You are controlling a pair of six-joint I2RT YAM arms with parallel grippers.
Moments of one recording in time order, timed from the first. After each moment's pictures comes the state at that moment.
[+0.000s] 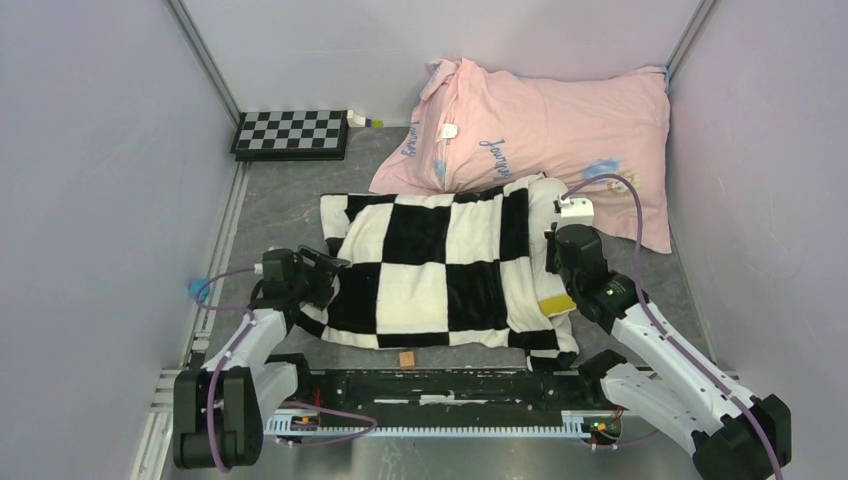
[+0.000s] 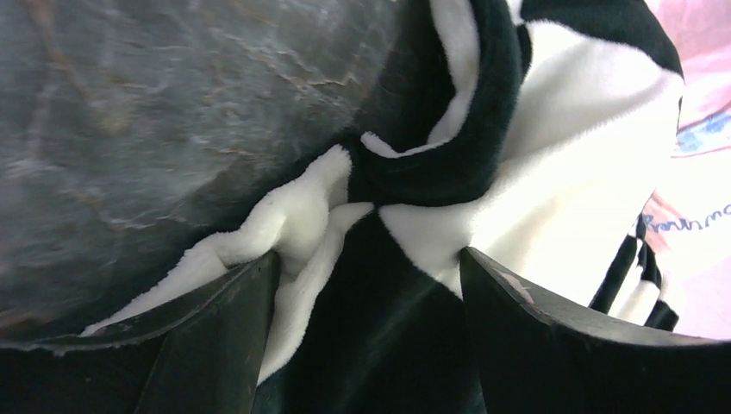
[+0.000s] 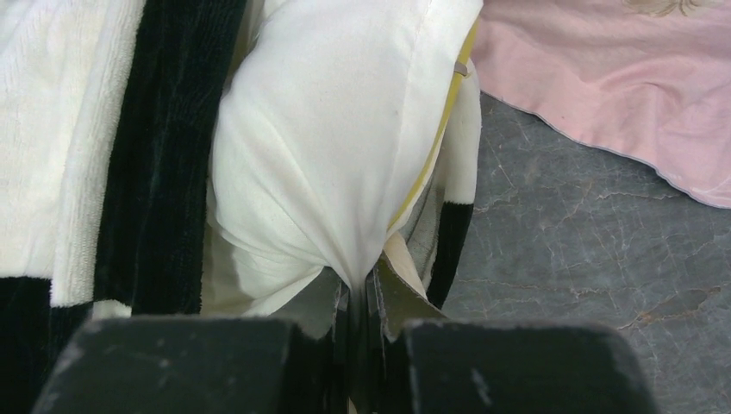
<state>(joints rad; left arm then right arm) 0.07 0.97 0.26 -0.06 0.24 -1.08 0.50 0.85 0.61 -0.33 0.44 0.21</state>
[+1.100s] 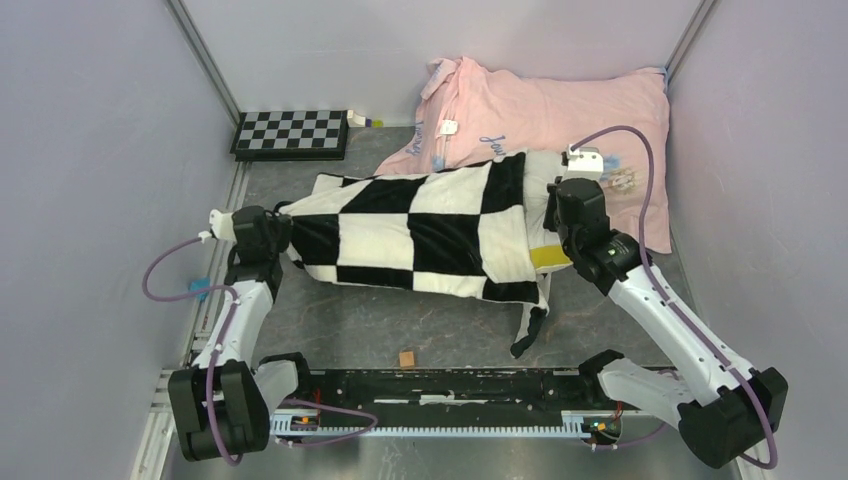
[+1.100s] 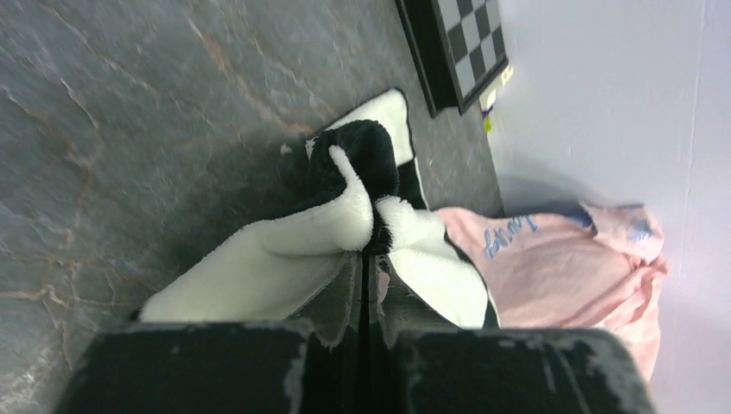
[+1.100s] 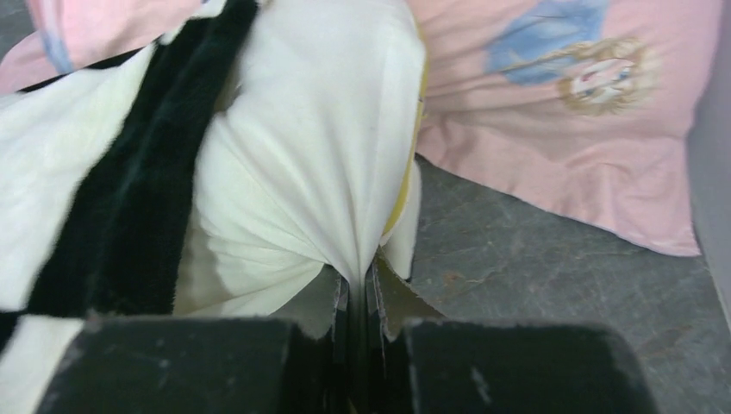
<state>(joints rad) 0.13 1.04 0.56 0.01 -0.18 -1.11 0.46 1.04 0.95 -0.38 0.48 0.25</state>
